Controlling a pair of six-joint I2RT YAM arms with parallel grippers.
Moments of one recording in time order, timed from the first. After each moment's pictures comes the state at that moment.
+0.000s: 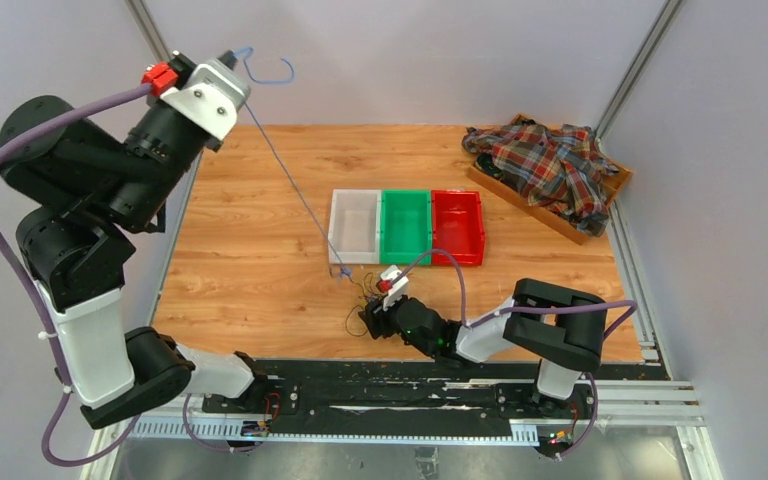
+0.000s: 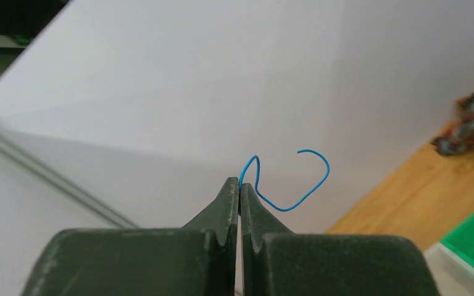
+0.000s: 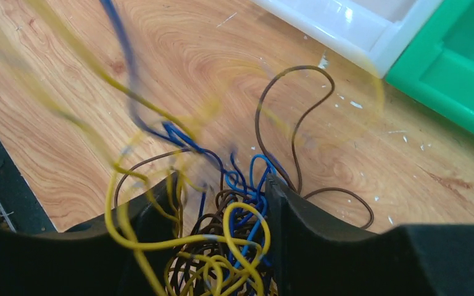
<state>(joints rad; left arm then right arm) -0.72 1.33 2.47 -0.93 -0.18 0.77 1.23 1.73 0.50 0.90 0.36 0.27</state>
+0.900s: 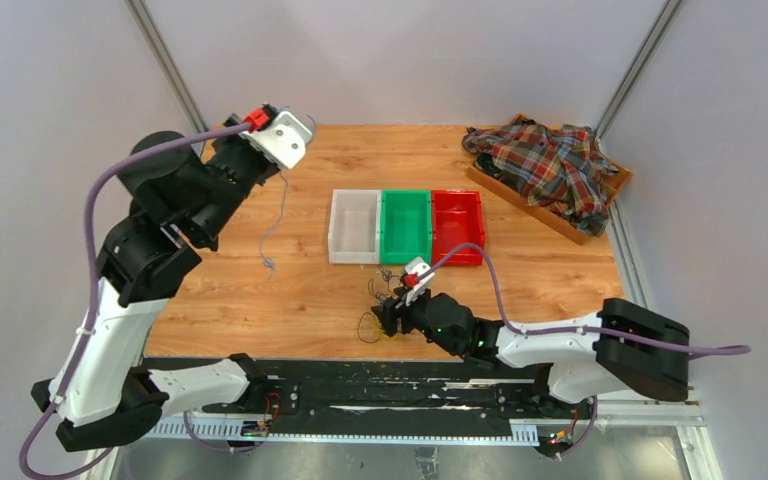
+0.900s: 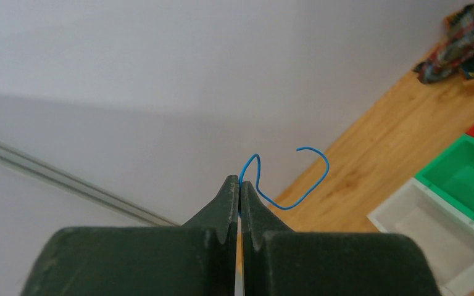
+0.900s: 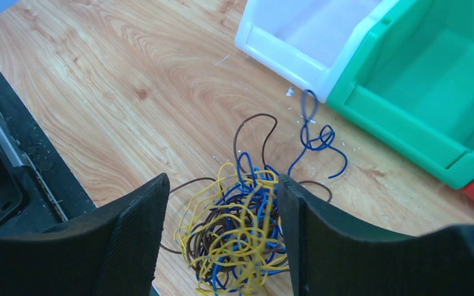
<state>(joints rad) -0.72 1.09 1.81 -0.61 -0.31 0.79 1.23 1.35 0.41 0.69 0.39 0.25</state>
